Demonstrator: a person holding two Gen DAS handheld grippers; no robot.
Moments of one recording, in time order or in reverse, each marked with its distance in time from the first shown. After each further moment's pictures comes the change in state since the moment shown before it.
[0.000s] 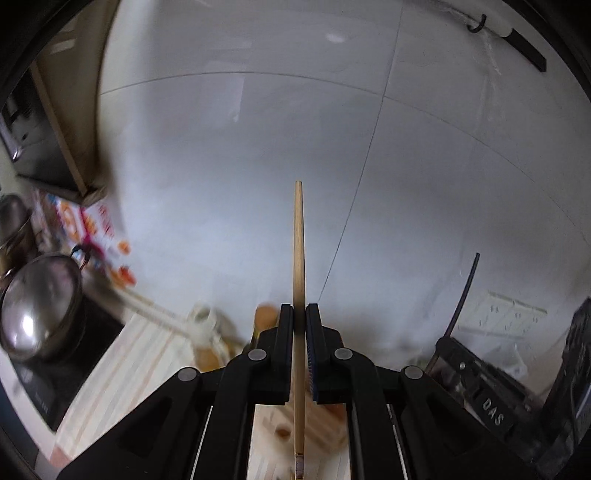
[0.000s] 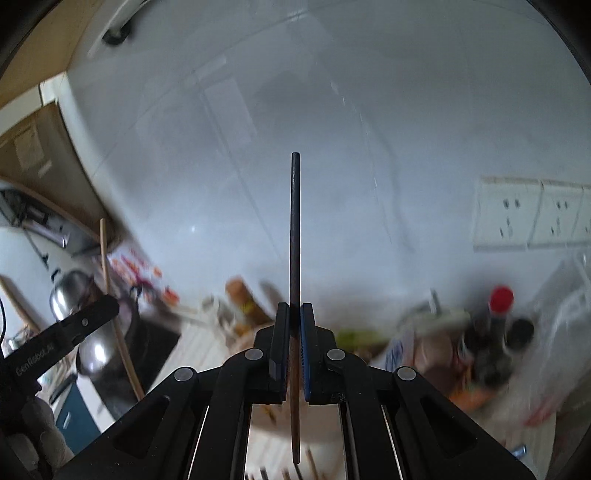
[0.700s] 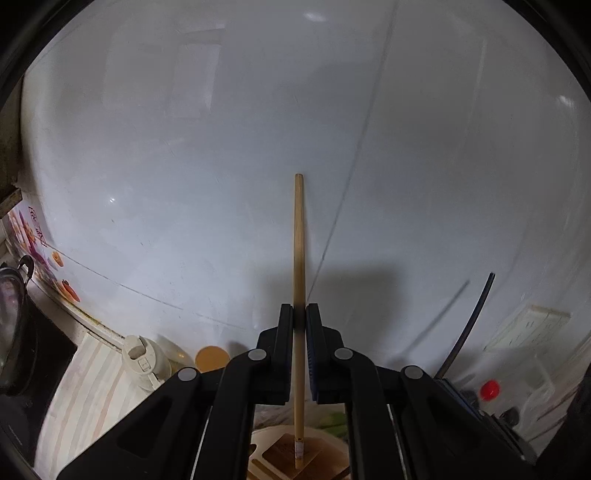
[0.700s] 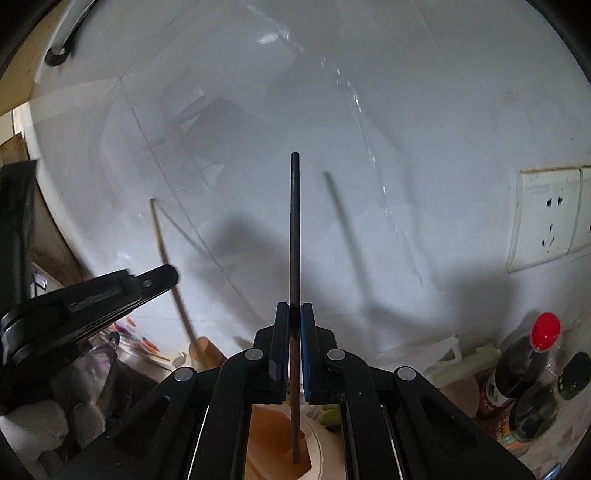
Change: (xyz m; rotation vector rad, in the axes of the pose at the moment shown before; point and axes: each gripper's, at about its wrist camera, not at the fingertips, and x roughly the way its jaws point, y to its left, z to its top) left arm 0.126 -0.016 0.006 0.046 0.075 -0.068; right arm 0.074 -0.013 0.003 0.058 -0.092 -0.029
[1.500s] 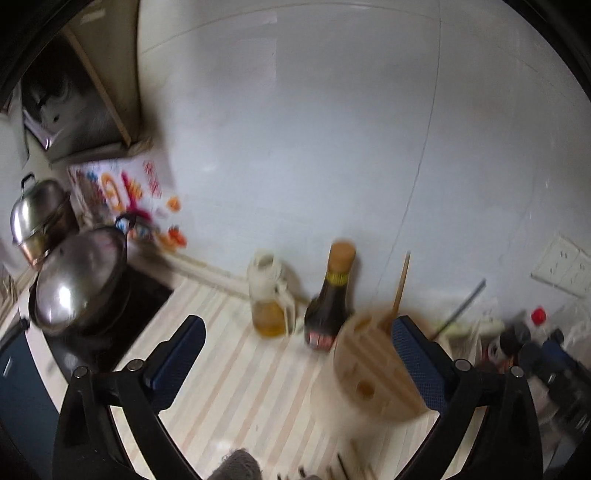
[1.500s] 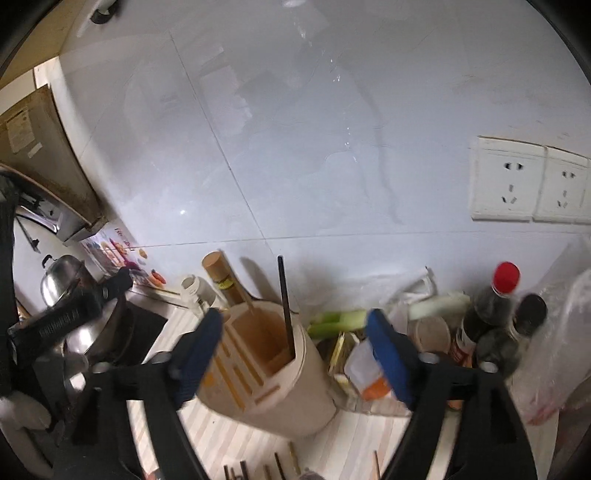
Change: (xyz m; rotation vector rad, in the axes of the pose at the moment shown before) left arm -0.114 0.040 -0.083 -0.032 0.069 0.287; right arm -0.075 -0.010 -0.041 -0.080 0.172 -0.004
